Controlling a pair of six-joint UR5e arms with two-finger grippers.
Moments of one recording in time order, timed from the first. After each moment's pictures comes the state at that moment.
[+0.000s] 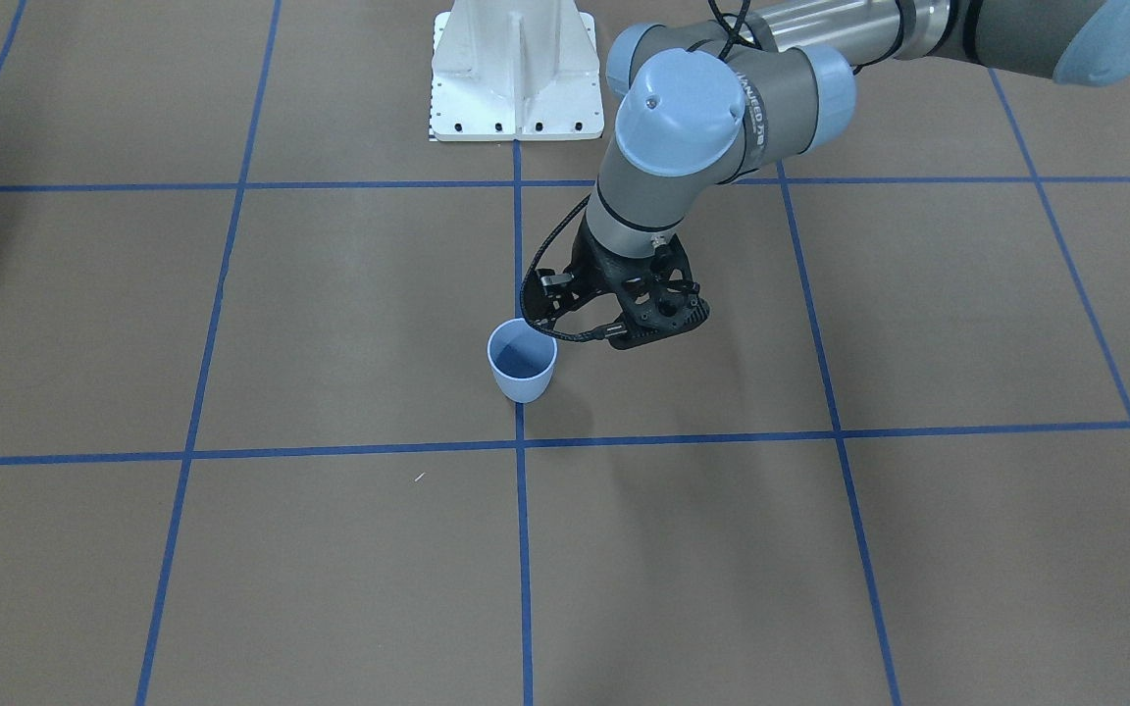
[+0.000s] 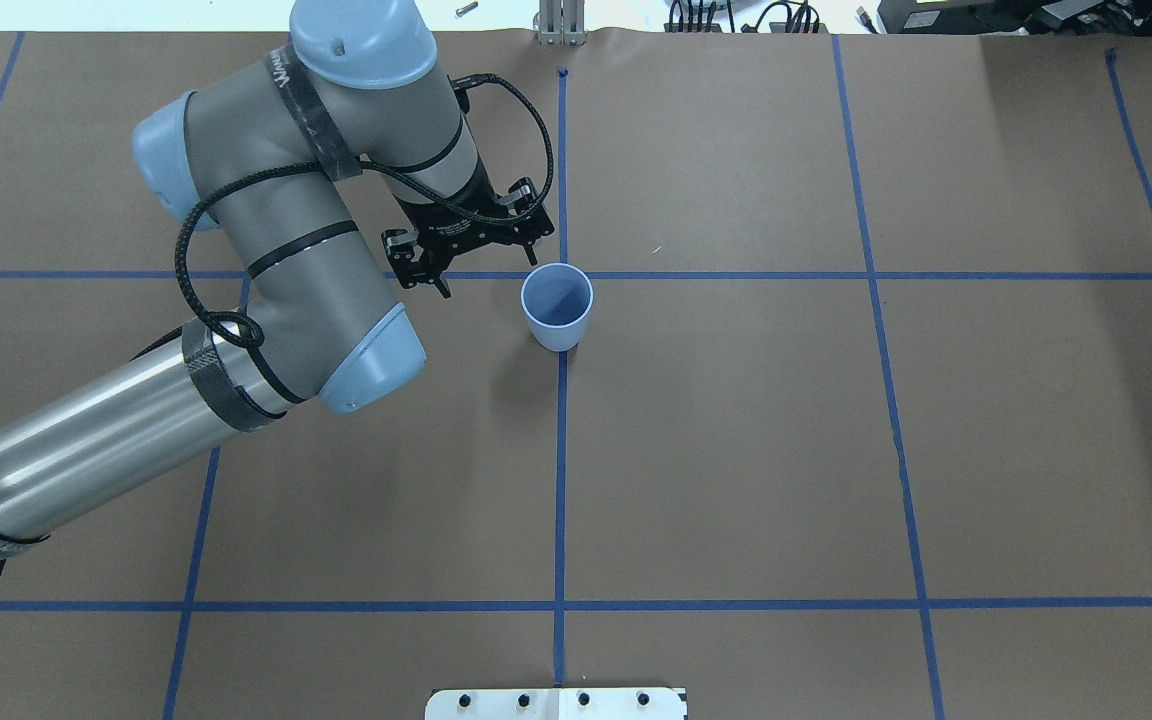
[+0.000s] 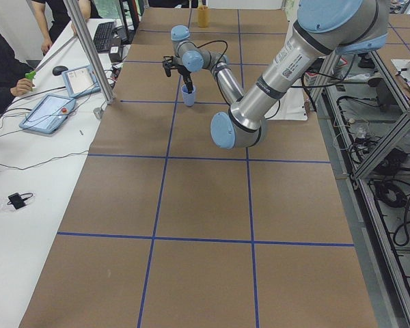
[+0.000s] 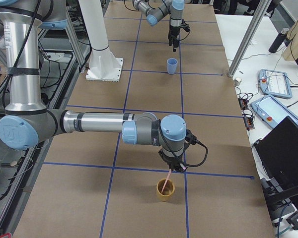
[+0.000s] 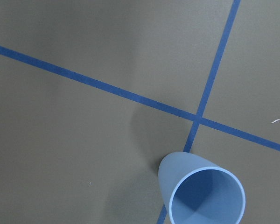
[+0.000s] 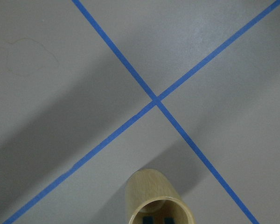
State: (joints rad) left arm -0.72 -2.41 -1.56 -1.56 -2.14 -1.43; right arm 1.68 -1.59 1.66 -1.58 2.31 -0.92
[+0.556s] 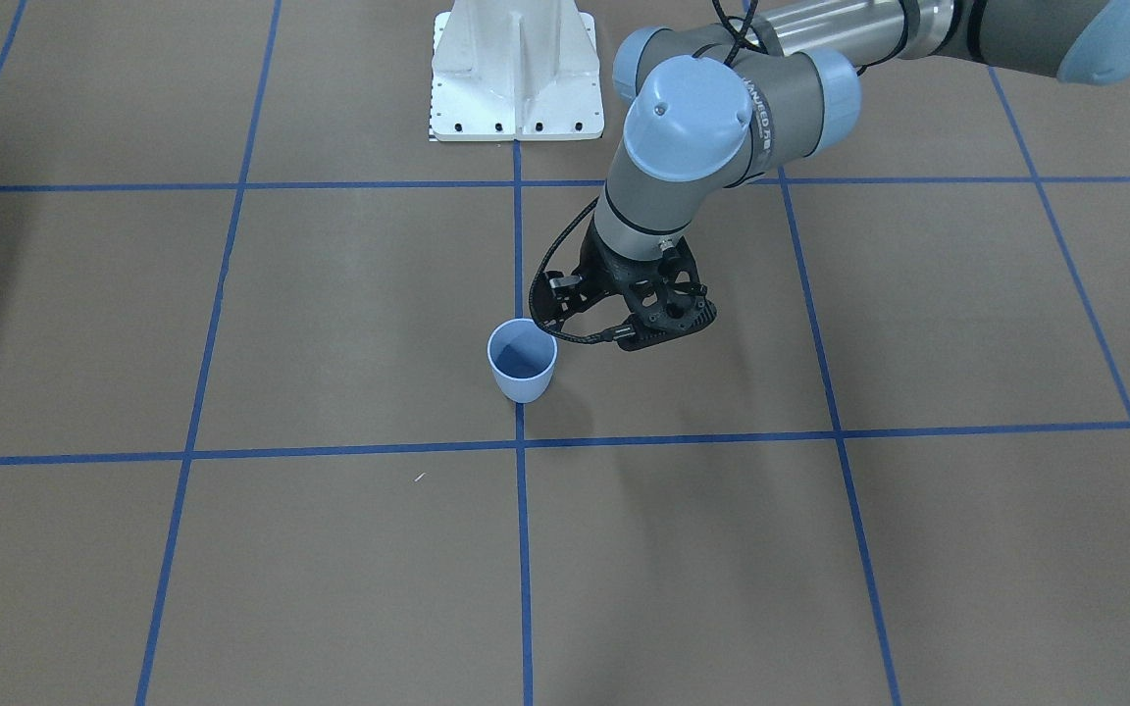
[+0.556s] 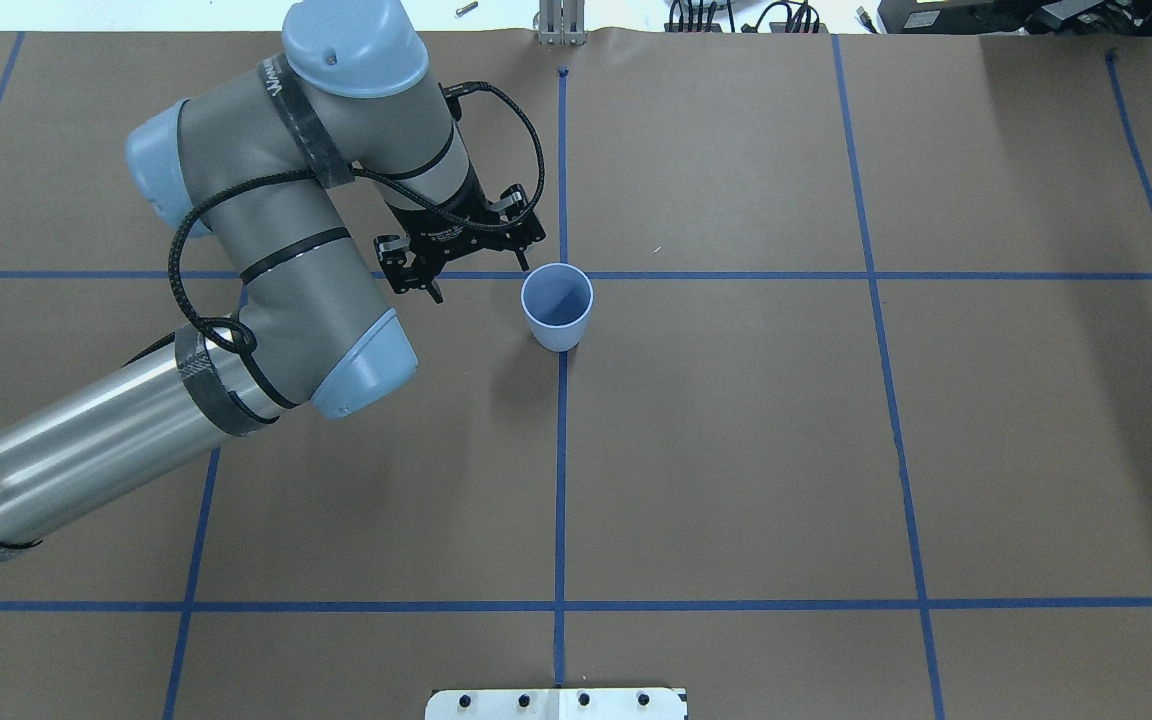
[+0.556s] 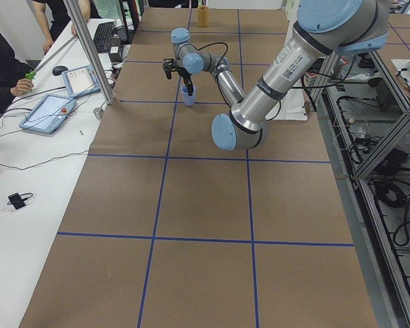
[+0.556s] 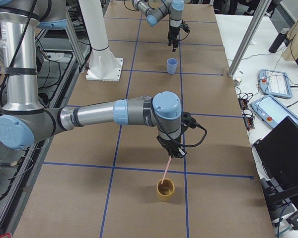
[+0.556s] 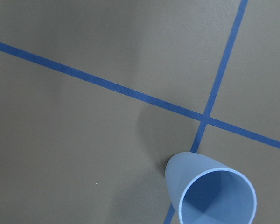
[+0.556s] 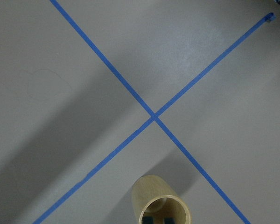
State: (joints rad) left arm -0.72 -2.39 -1.56 -1.56 -2.15 -1.43; right arm 1.75 -1.57 1.82 -1.75 2.32 -0.92
